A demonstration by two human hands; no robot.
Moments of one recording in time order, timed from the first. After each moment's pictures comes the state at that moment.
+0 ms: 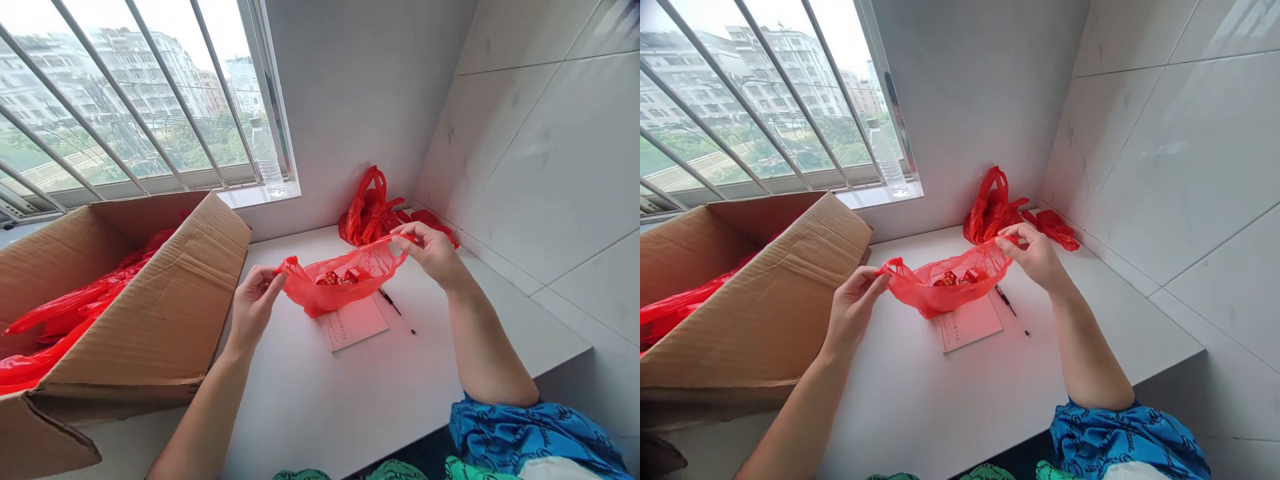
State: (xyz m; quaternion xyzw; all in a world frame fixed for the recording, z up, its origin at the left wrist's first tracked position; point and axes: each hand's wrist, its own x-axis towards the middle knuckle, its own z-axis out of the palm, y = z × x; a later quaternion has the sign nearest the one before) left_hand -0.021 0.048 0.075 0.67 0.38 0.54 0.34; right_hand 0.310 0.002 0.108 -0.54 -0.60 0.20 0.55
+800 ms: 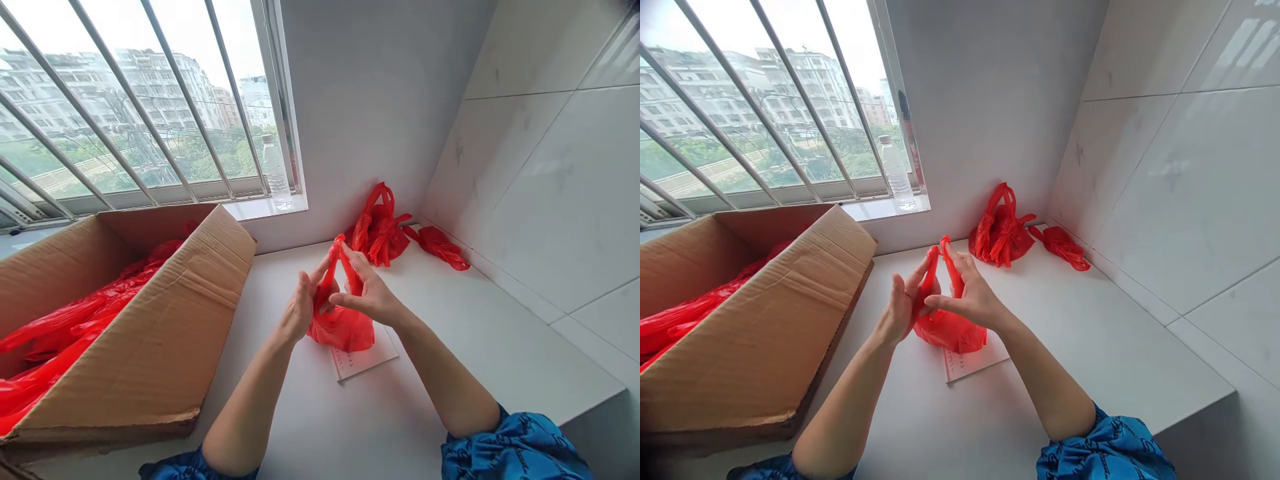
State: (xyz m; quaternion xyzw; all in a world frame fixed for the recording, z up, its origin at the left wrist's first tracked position) left_hand 0.035 0.073 0.081 0.64 0.24 0.42 0.59; right_hand 0.208 0.035 0.093 -0.43 -0.68 0.34 0.49
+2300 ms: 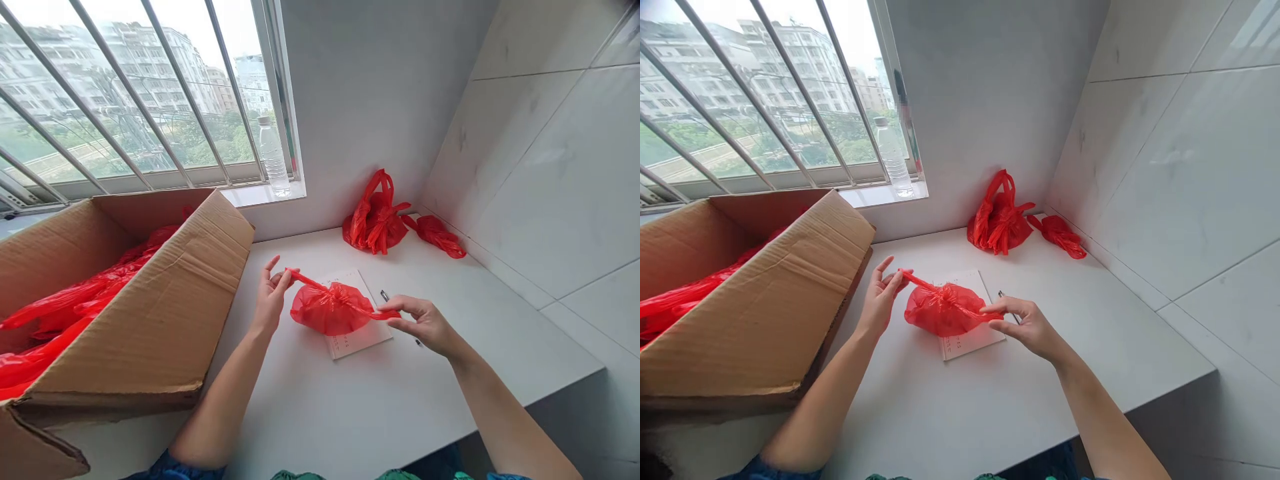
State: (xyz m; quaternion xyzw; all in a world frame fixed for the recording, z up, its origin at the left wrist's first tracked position) left_hand -0.015 0.097 0.017 0.54 0.42 0.54 0.50; right_hand 0.292 -0.045 0.028 -0.48 -0.68 0.36 0.43
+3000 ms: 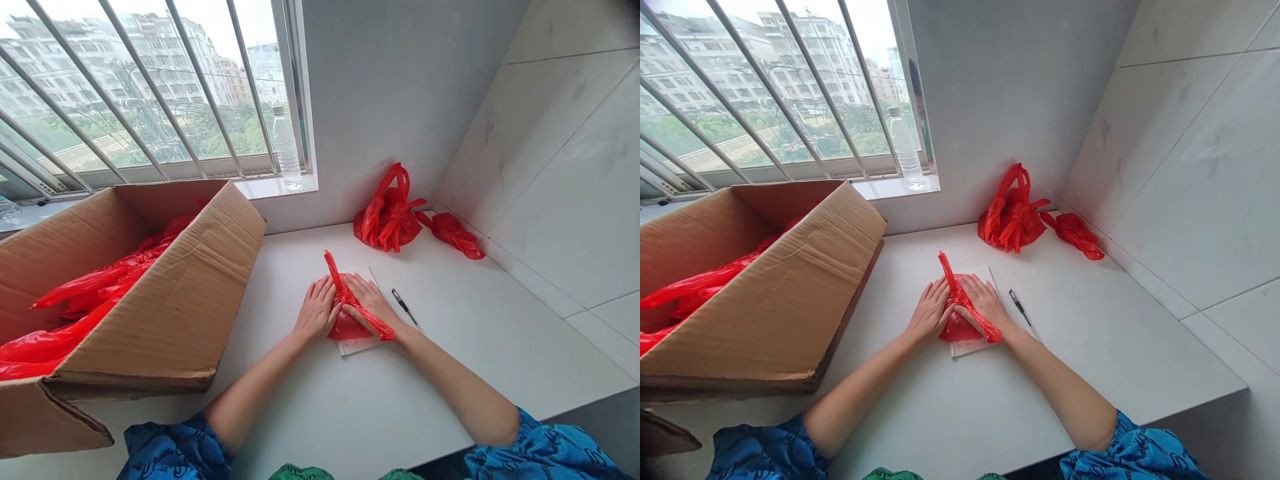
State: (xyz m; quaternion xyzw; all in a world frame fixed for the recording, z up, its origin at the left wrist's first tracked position) left_hand 0.020 0.074 -0.047 0.90 0.39 0.20 0.04; right_hand 0.218 0.039 -0.051 -0.56 -0.80 0.08 0.20
